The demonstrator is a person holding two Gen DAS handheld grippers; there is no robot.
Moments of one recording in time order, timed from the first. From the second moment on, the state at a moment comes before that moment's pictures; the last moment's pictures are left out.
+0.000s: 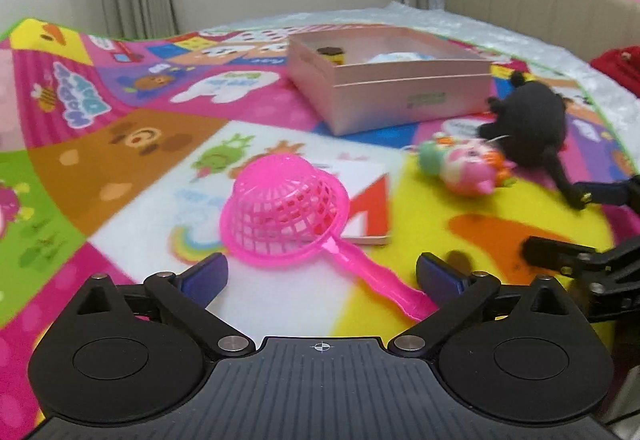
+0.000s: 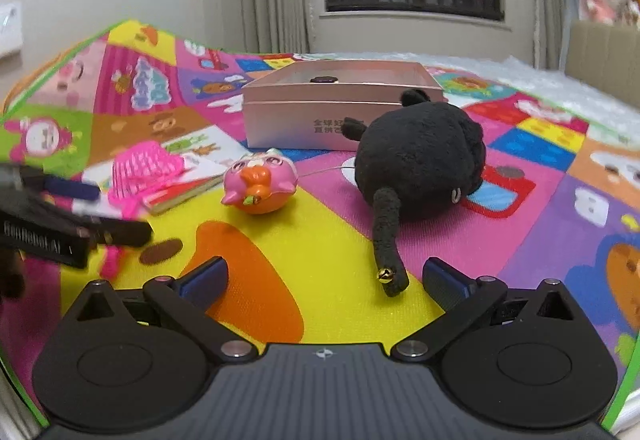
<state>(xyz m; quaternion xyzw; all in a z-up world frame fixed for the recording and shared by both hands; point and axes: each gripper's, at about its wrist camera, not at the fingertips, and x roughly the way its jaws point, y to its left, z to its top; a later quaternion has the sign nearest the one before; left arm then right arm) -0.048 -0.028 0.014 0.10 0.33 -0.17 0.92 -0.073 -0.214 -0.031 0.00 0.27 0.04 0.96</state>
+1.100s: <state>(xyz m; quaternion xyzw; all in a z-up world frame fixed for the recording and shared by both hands) -0.016 -0.027 0.024 0.08 0.29 -0.20 0.93 -0.075 -0.200 -0.032 -0.05 0.26 0.02 0.96</state>
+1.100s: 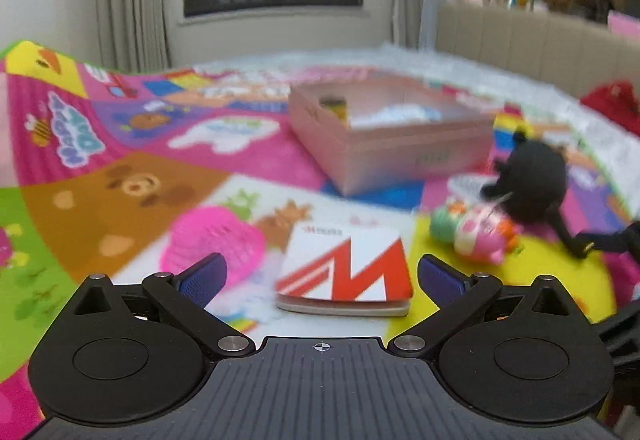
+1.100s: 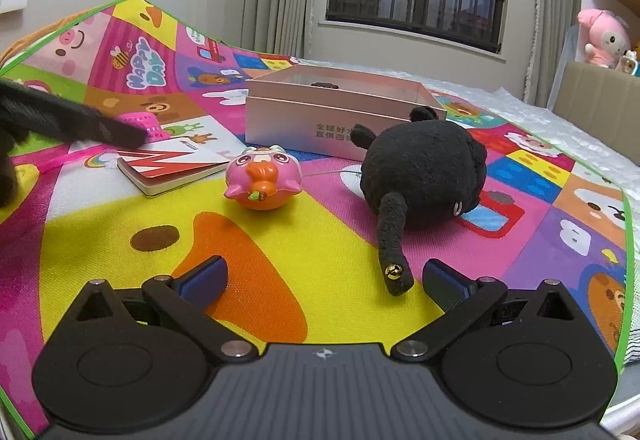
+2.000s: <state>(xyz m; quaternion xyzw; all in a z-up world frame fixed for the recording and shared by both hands) -0.046 -0.057 -0.006 0.07 0.27 -0.20 0.94 0.002 -0.190 0.012 0.01 0.29 0.11 0.95</state>
